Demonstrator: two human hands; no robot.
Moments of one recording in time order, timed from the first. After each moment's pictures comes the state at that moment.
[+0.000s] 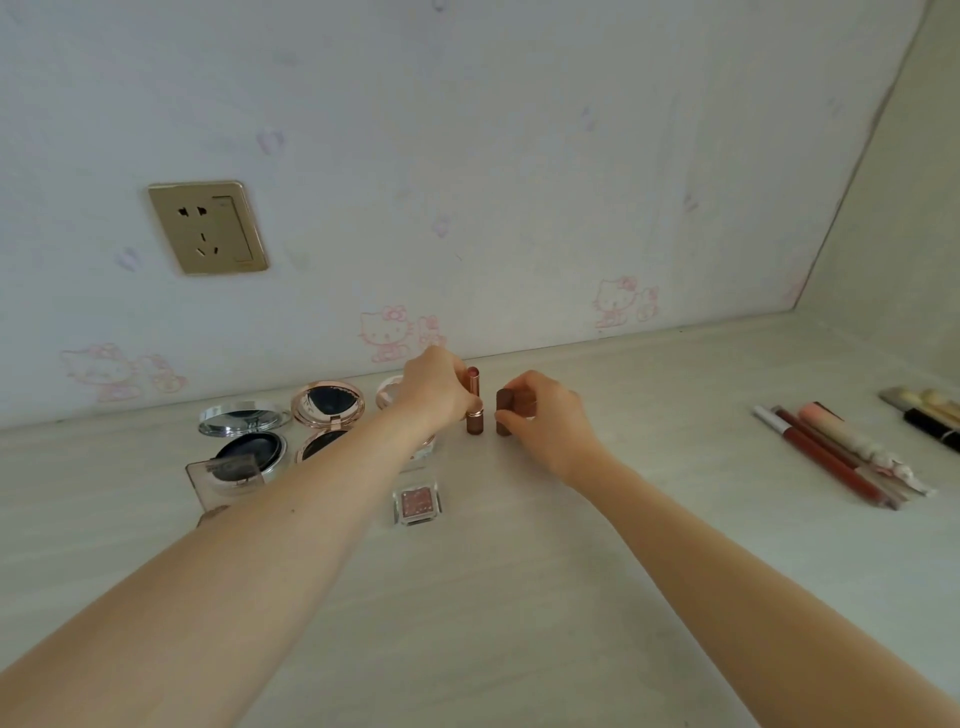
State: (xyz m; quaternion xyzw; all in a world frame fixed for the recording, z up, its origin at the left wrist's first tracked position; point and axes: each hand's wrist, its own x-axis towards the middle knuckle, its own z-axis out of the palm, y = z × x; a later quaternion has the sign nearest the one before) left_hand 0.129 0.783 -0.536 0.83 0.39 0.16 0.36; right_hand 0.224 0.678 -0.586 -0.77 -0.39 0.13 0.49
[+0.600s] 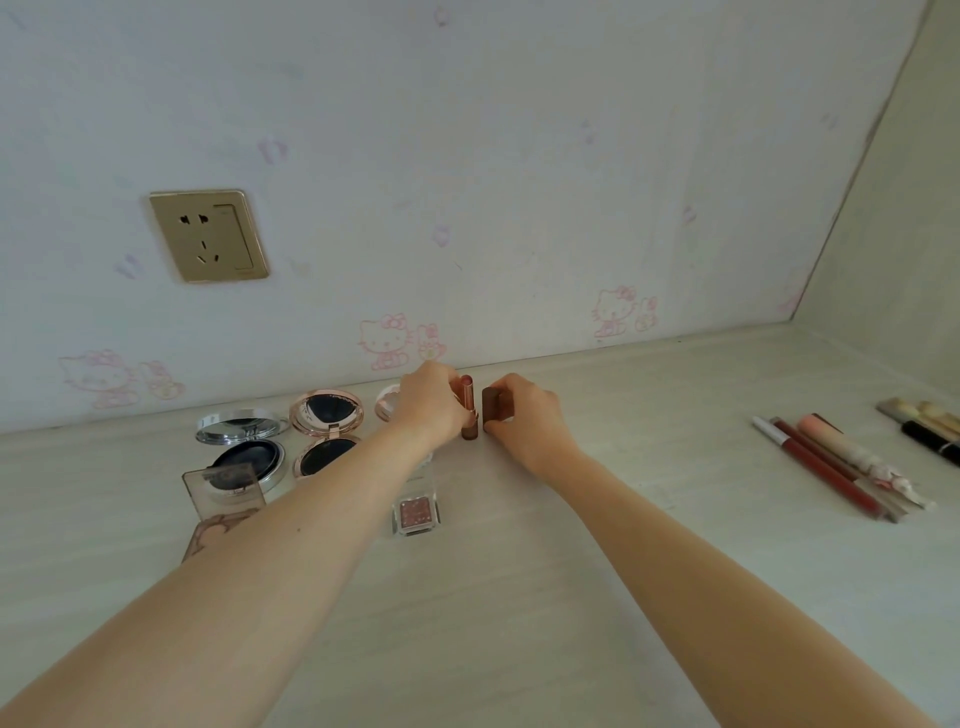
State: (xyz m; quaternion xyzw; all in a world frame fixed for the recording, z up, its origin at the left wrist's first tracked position) left_hand 0.127 0.780 -0.542 0.85 0.41 0.17 0.29; right_hand 0.228 0.705 -0.590 -0.79 -0.42 0.09 0.44
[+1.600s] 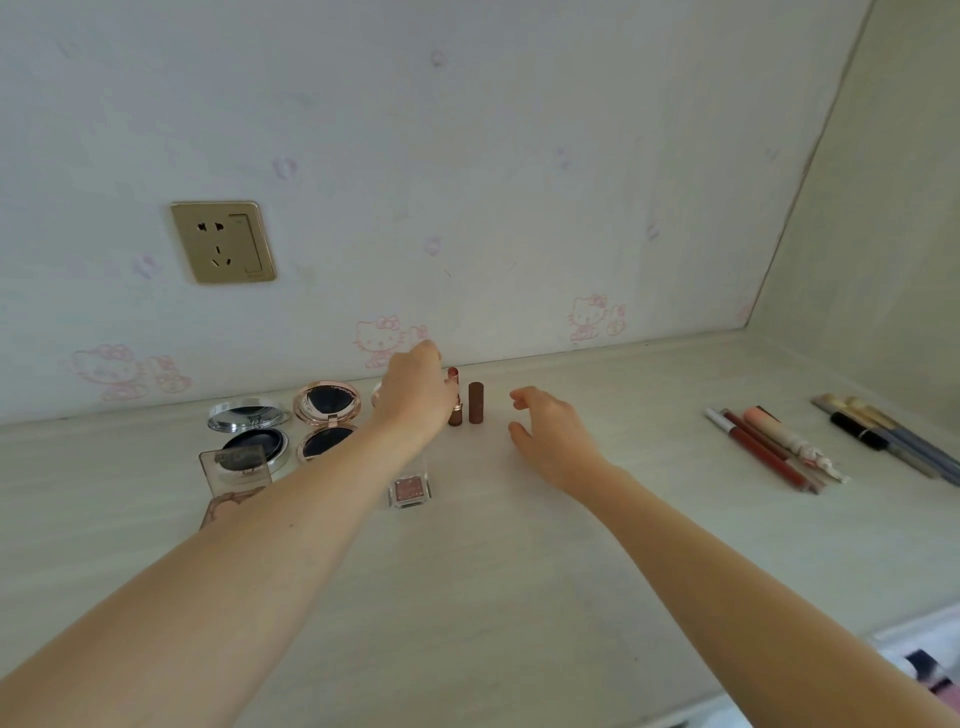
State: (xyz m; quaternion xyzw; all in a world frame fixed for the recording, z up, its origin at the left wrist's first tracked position) left_hand 0.106 0.763 -0.531 0.86 0.38 0.25 0.24; right_hand 0.216 0.639 -0.576 -0.84 -0.45 0.02 0.30
